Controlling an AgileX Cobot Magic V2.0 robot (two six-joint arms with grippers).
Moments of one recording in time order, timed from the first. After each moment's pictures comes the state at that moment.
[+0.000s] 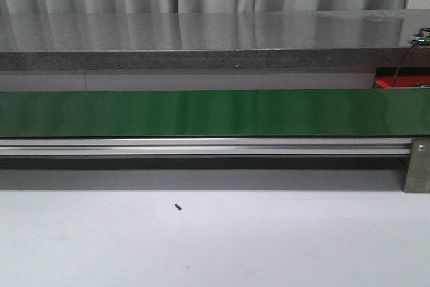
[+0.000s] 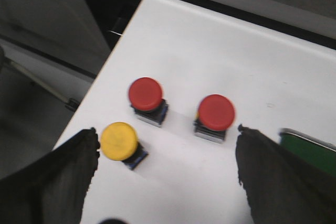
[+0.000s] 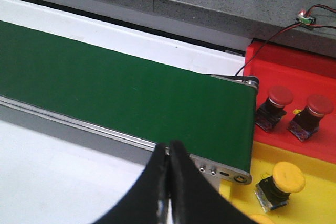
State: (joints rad) left arm 0.52 1.70 -1.41 -0.14 0.57 0.20; right arm -0.08 0.52 -0.57 0.46 0.58 -0.55
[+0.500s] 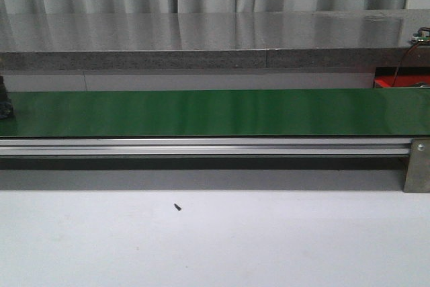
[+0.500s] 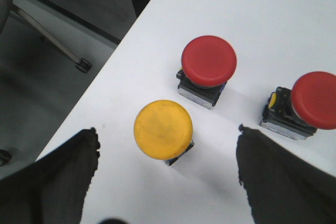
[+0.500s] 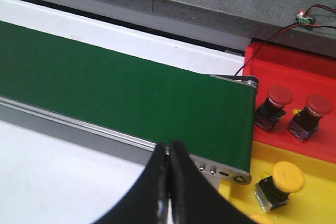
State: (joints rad) left arm 0.59 1.92 -1.43 -0.14 0.48 0.20; right arm -0.08 0.52 -0.57 0.46 0.58 -0.55
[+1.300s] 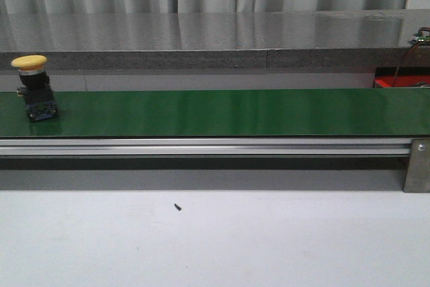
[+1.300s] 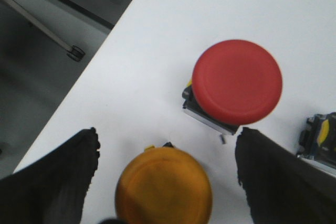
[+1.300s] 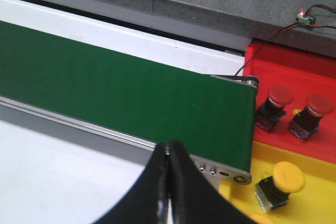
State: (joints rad) left arm 0.59 2.13 -1.58 -0.13 0.49 0.20; right arm -0.08 0.52 -0.57 0.46 0.58 -0.55
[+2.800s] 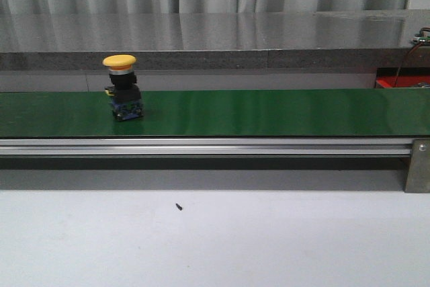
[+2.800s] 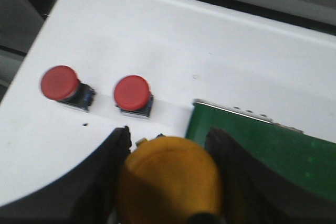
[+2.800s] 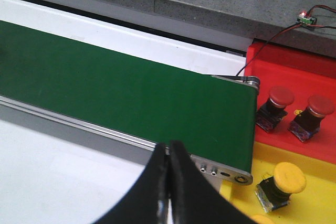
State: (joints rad) left arm 0.35 1.72 -1.51 -0.17 0.78 0.20; right arm -0.08 0.52 -0.57 0.46 0.58 -0.56
